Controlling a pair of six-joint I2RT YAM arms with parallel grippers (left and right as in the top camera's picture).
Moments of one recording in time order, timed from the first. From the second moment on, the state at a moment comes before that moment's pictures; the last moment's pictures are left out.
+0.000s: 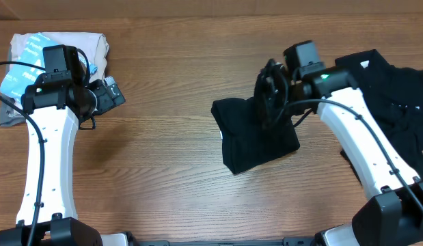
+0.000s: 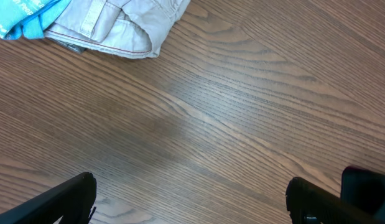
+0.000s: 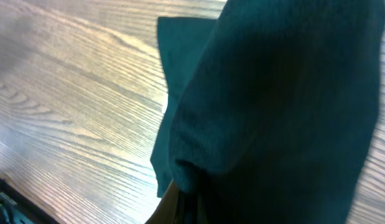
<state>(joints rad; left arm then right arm) 0.17 1.53 1.40 -1.03 0.02 -0.36 0.29 1.65 1.43 -1.04 -0.35 0.02</state>
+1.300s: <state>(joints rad) 0.17 1.53 1.40 -1.03 0.04 -0.36 0.41 1.75 1.24 -0.74 -0.56 0.28</state>
